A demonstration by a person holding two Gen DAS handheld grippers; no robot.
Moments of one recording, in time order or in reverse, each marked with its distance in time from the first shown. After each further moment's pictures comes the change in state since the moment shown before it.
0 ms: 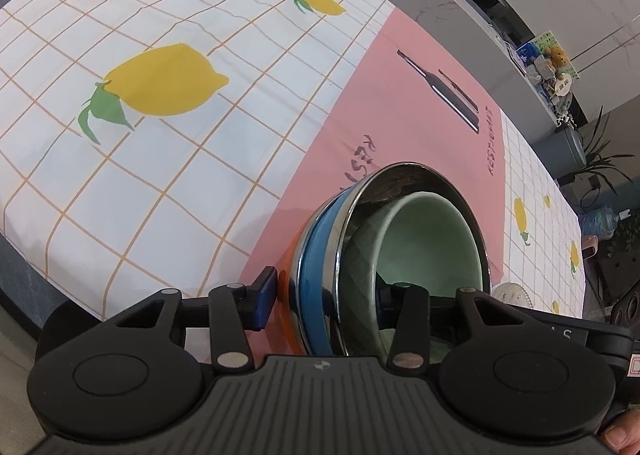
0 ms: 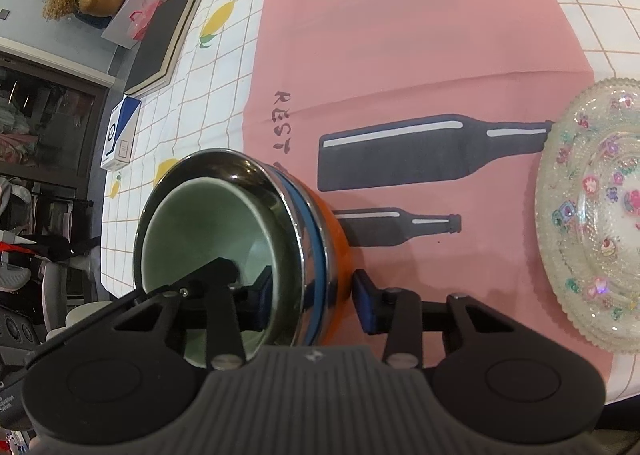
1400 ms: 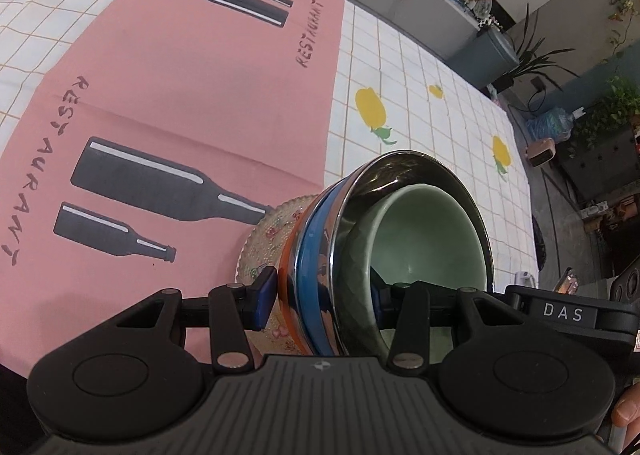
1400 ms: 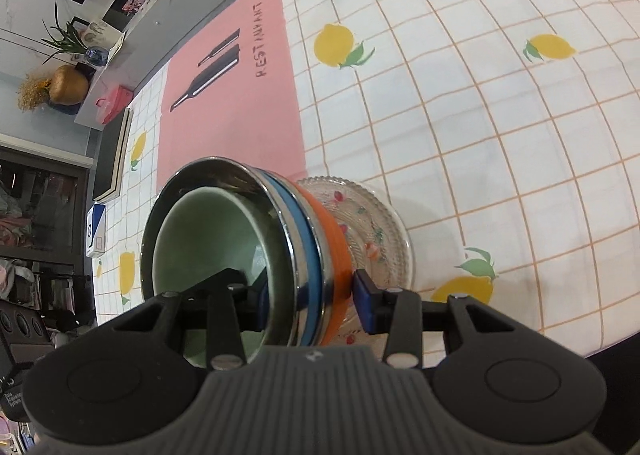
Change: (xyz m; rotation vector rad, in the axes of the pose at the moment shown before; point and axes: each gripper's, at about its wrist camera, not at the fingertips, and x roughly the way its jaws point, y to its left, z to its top) left arm 0.068 -0.198 -0.058 0.235 0.141 -0.101; right arm -0.150 -0.180 0.016 0.177 -0.125 -0.013
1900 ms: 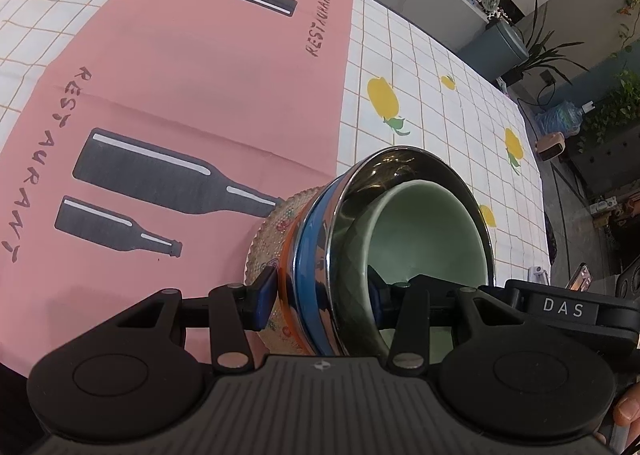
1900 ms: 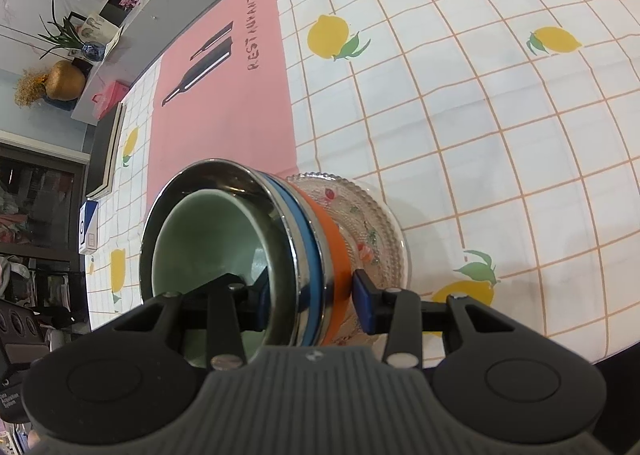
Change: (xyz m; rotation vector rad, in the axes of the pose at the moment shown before) left arm 0.007 0.002 -0.003 0.002 0.016 0.025; right arm 0.010 -0.001 0.001 -0.012 0.000 -0.014
